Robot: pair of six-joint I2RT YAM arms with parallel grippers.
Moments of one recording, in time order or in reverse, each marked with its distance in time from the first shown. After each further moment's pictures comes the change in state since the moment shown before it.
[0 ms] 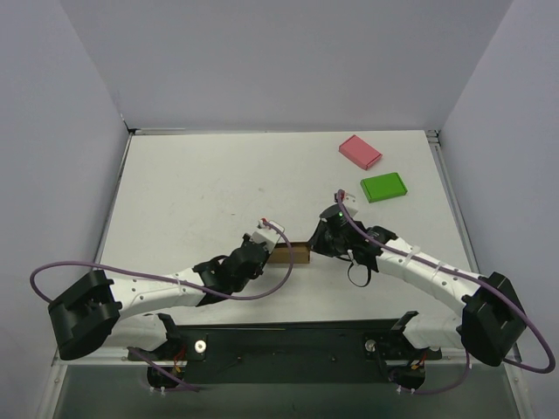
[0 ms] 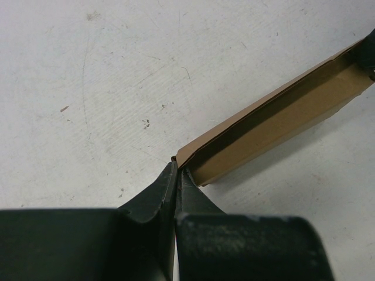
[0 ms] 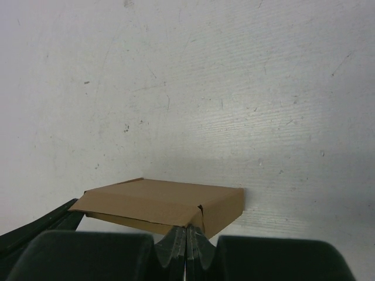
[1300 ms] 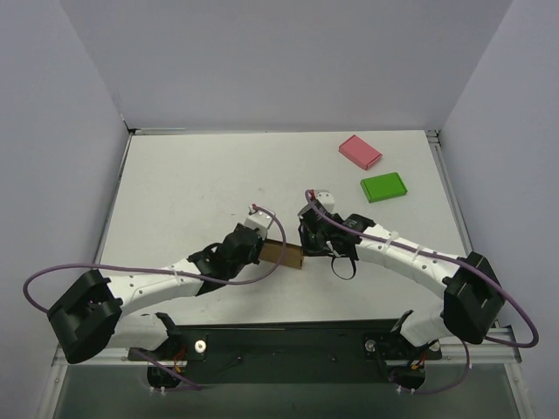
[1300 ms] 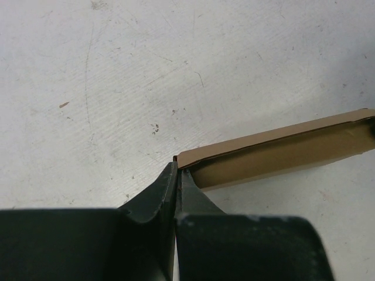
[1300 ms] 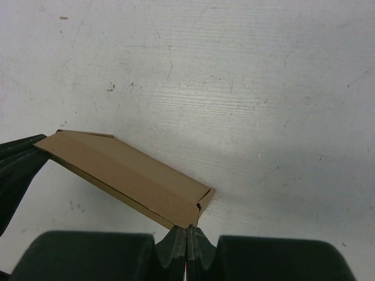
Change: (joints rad) left arm 0.140 0.009 0.047 -0.049 0.143 -0.056; right arm 0.089 0.168 0.204 -0.209 0.042 -0.202
